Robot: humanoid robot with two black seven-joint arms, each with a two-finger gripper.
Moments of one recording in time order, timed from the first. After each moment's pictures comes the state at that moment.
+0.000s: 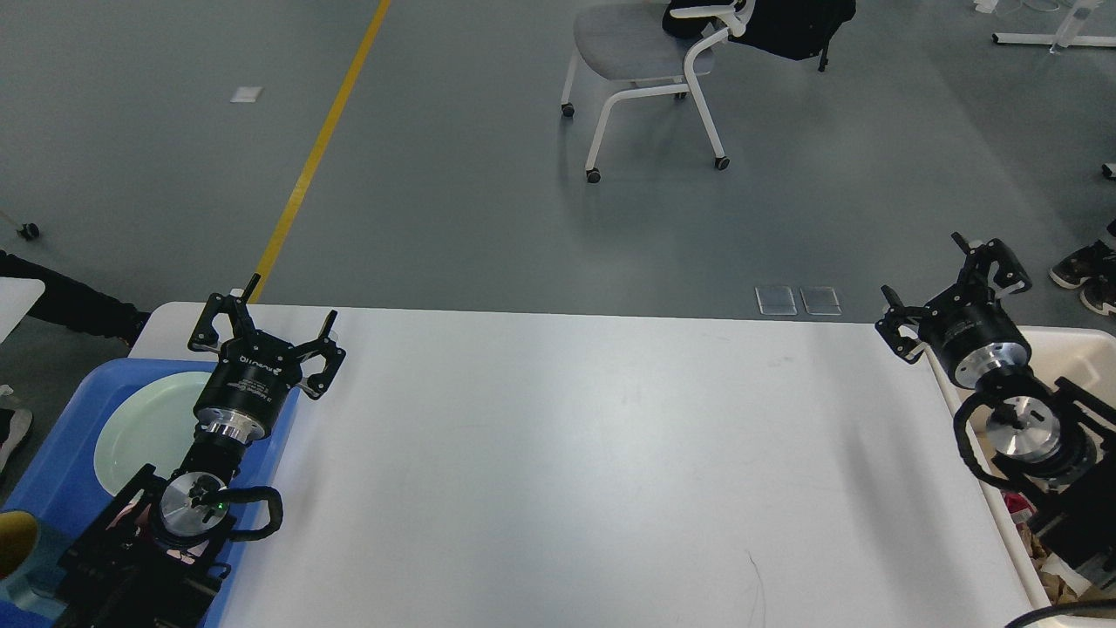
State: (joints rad) left arm -0.38 0.14 -1.33 -0.71 0.16 -0.53 -0.16; right arm 0.53 -0.46 0.75 0.74 0.14 0.19 0.37
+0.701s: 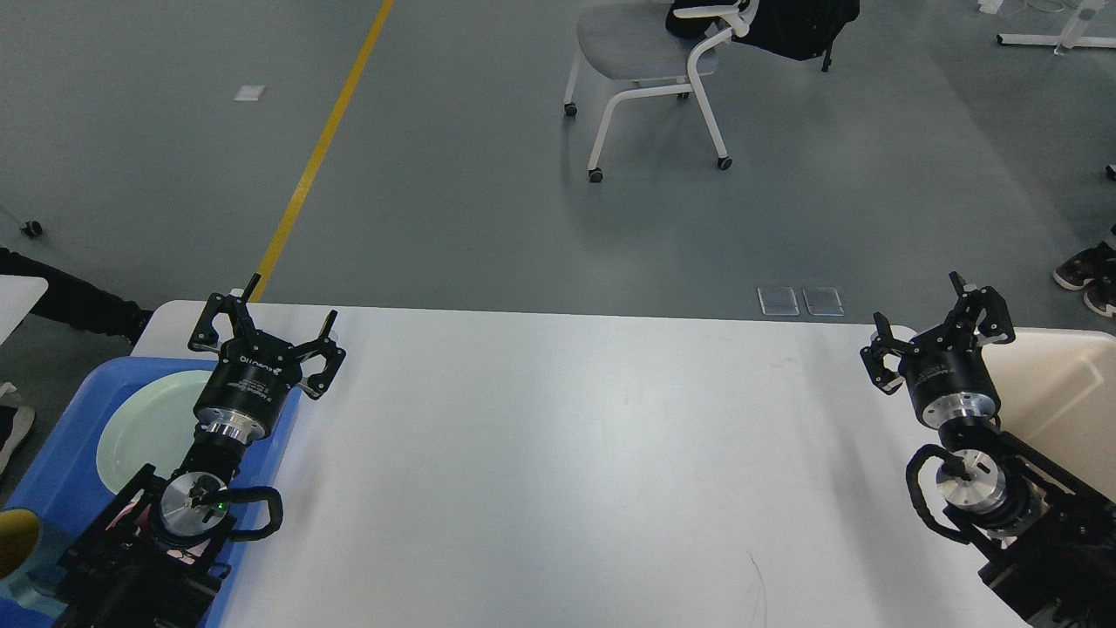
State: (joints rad) left arm -0.38 0.14 -1.33 -0.71 0.16 -0.53 -0.16; right arm 0.44 -0.38 0.86 0.75 0.05 0.15 0.49
